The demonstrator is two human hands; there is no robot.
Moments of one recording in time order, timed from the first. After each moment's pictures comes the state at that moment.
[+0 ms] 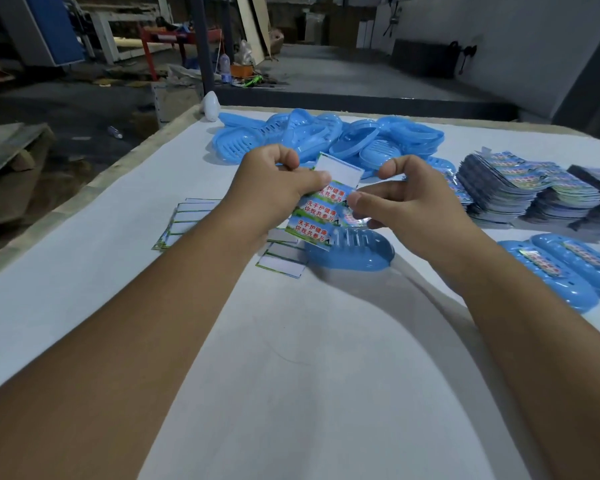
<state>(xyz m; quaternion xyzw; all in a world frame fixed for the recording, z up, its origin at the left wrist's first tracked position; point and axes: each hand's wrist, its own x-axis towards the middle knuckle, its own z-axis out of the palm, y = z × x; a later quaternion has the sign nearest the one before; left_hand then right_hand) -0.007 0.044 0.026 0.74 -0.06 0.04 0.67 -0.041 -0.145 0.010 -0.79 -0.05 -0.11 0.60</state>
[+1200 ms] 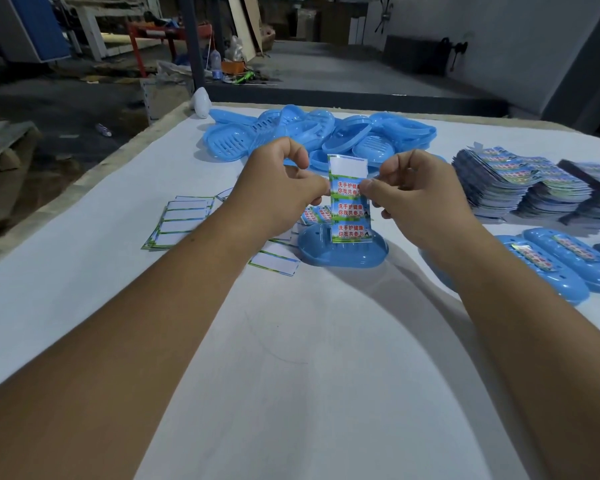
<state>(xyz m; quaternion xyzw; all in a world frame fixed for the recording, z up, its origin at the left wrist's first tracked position) -0.012 0.035 0.023 0.81 -0.12 0.07 0.57 -0.029 -0.154 0.008 -0.82 0.02 -0.22 0.52</state>
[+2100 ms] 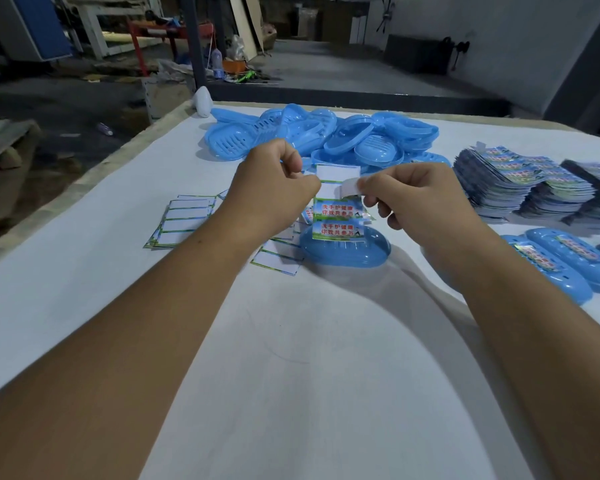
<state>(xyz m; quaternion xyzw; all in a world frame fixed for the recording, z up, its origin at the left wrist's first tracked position) -0.003 0.040 0.019 0.85 -0.11 0.13 0.51 -0.047 -0.145 0.018 -0.80 0.00 -0.15 0.58</state>
